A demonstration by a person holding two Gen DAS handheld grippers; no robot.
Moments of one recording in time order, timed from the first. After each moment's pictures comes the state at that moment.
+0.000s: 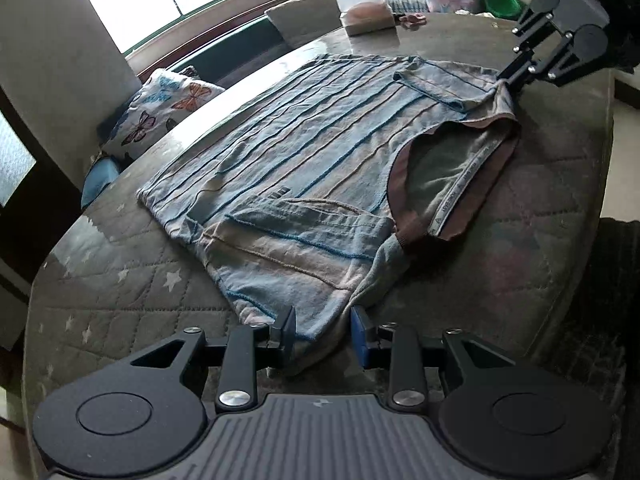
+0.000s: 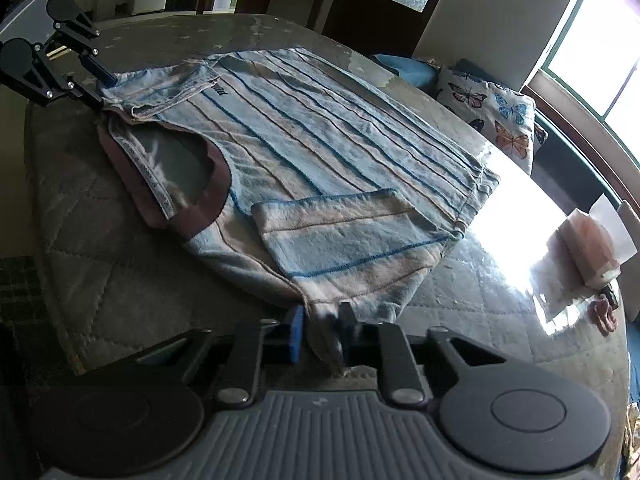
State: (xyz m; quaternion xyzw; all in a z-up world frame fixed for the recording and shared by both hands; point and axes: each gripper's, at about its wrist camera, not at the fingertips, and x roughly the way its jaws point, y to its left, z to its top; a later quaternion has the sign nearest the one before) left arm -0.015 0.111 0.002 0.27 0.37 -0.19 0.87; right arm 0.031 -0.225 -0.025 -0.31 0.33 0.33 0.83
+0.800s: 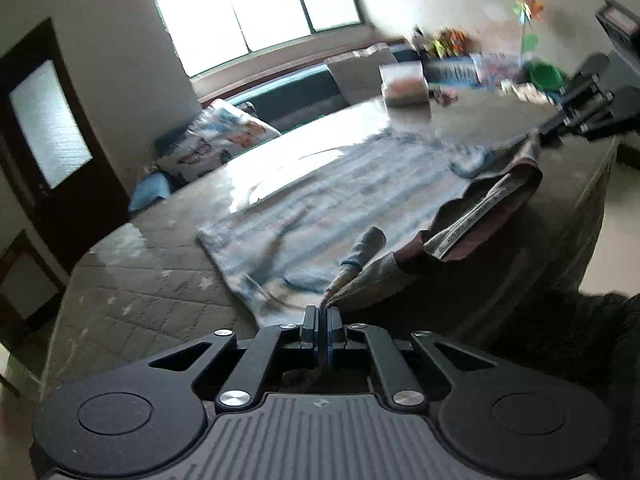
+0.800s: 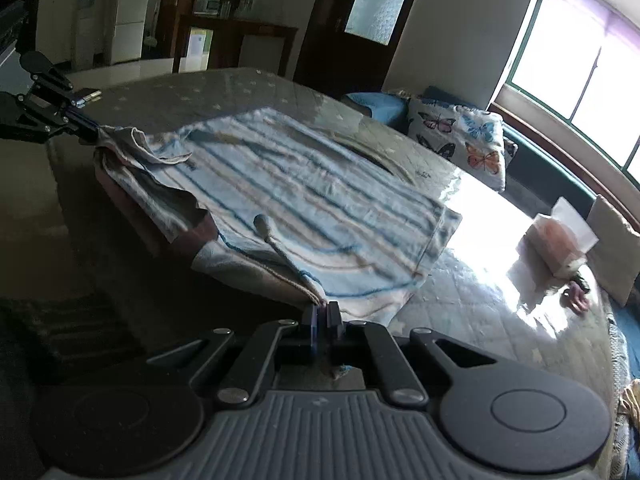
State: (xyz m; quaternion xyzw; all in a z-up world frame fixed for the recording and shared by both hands) left arm -0.111 0.097 0.061 0.19 0.29 -0.12 0.93; right arm -0.030 -0.252 0.035 -0.25 0.29 0.31 0.87
